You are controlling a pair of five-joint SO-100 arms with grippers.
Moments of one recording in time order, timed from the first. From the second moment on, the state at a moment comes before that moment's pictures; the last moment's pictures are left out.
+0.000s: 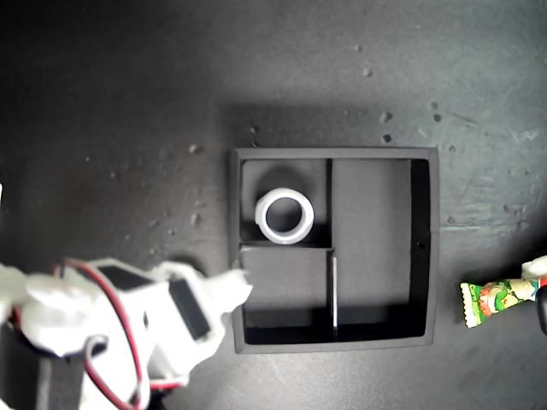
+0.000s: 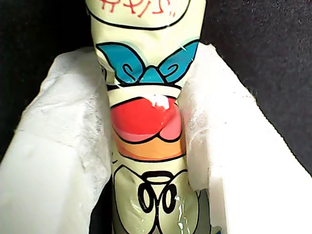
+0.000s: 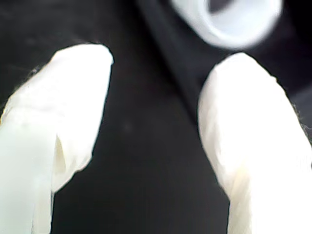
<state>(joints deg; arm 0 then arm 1) 20.0 73.6 38.3 104.2 -53.8 -36.0 151.4 166.0 43.4 122.8</state>
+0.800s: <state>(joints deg) 32.9 51.4 40.9 104.2 -67.0 -4.3 151.2 141.6 52.5 99.1</state>
